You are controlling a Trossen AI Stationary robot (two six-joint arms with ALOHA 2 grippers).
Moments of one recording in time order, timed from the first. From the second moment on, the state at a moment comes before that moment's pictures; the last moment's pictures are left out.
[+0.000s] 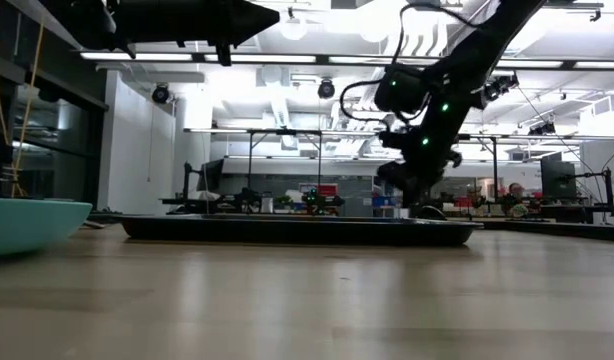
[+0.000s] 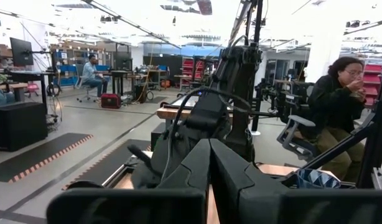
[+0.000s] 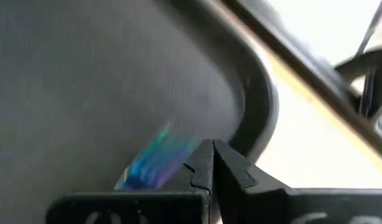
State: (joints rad) left arm 0.23 1.18 0.58 0.78 0.08 -0.06; right arm -0.38 1.63 0.84 -0.26 0.52 0.27
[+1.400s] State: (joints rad) left arm 0.23 1.18 0.58 0.75 0.07 -0.01; right arm -0.28 1.60 0.84 -0.13 0.01 0.06
